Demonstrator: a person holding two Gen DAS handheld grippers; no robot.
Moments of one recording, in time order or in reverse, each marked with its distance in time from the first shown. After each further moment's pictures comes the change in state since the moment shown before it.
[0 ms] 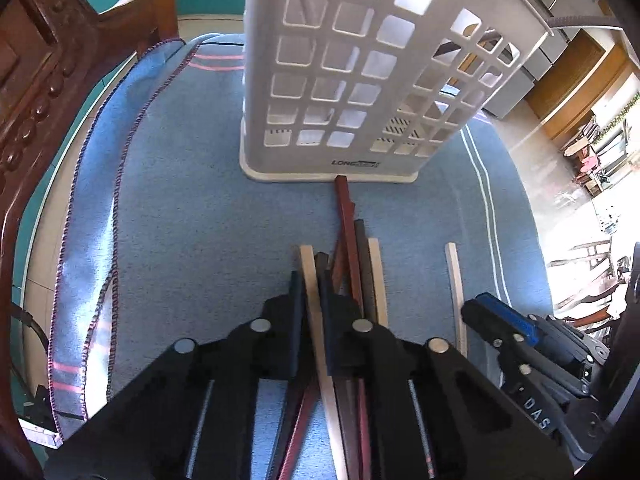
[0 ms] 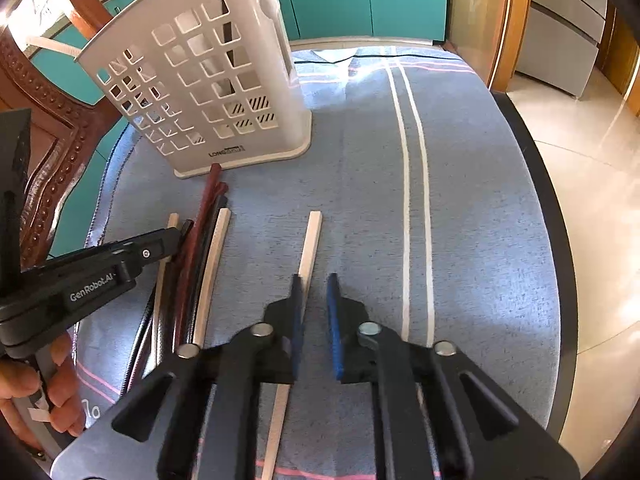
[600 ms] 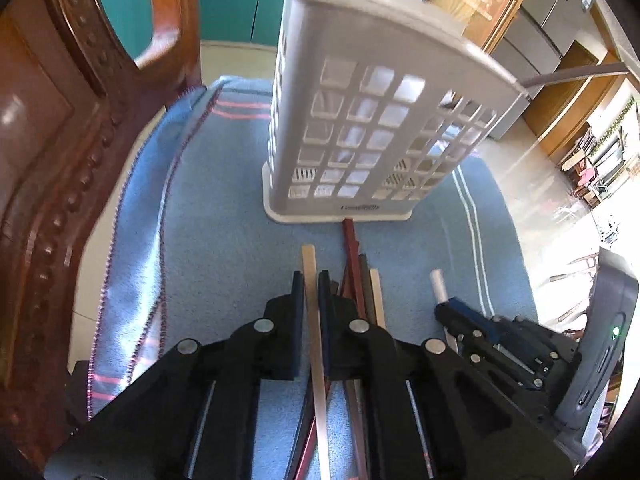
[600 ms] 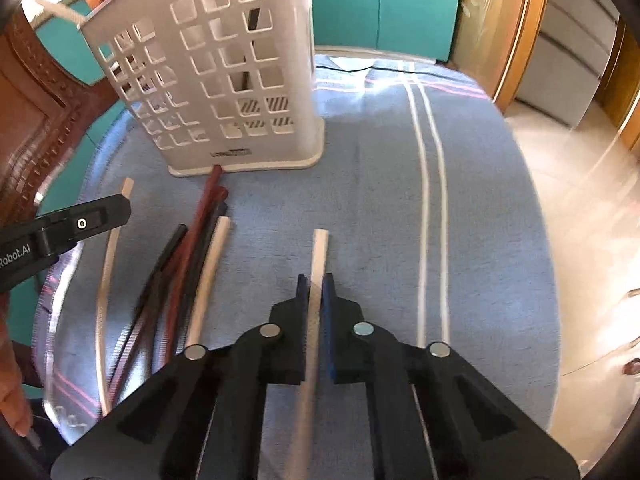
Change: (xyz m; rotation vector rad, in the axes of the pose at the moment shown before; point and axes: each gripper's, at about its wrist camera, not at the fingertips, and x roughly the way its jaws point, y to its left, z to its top) left arm -0.044 0.014 0.002 0.001 -0.111 0.001; right arm 0.014 0.017 0.007 -0.068 -0.024 -0.042
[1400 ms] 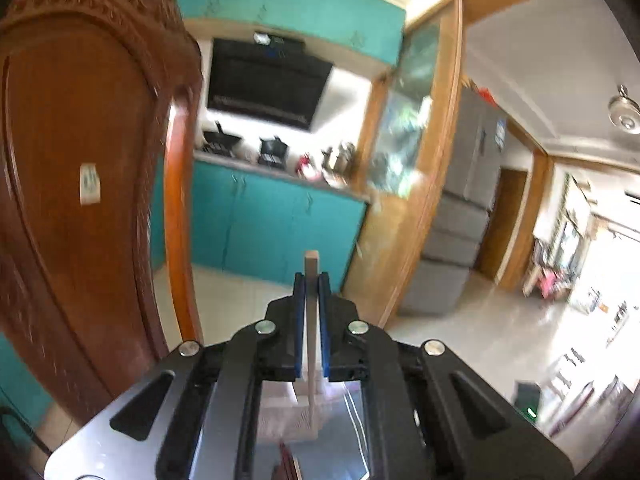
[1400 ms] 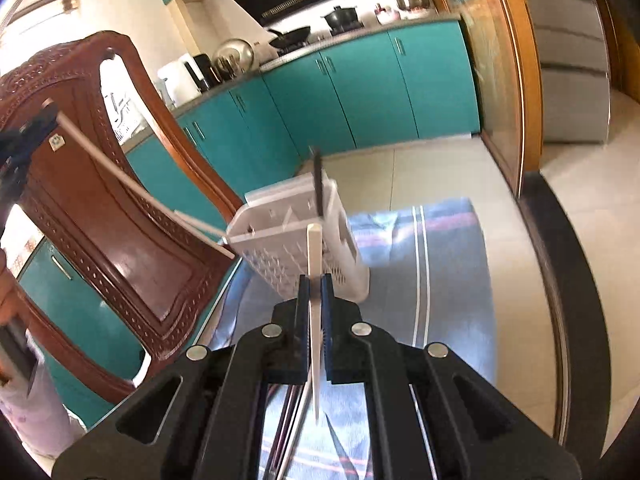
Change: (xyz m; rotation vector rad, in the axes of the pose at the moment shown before) left arm -0.300 -0.037 0.065 0.046 -0.816 -0.108; right arm -0.179 -0.040 0.032 0.089 -0.374 0.290
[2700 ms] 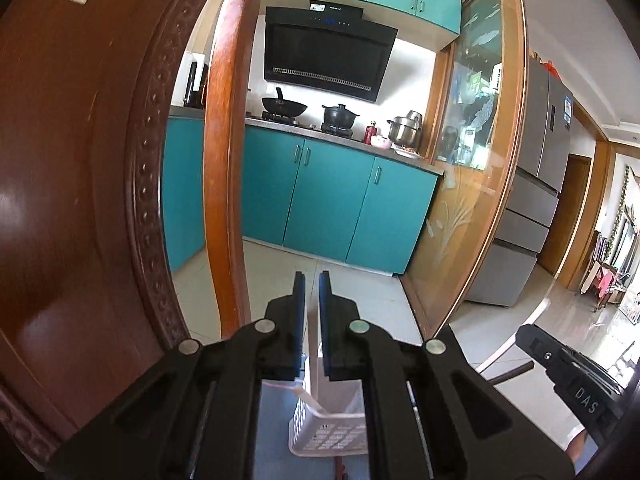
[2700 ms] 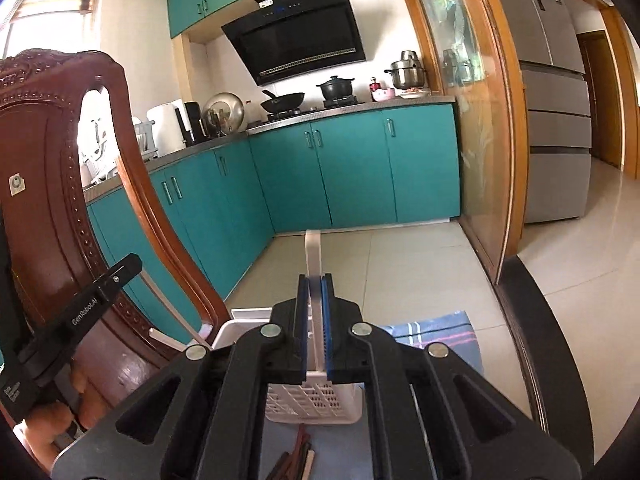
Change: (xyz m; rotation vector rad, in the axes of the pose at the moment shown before) left arm 0.103 0.037 -0.080 -0.012 0.099 0.223; right arm 0.040 0.036 0.064 -0.087 -0.263 -0.144
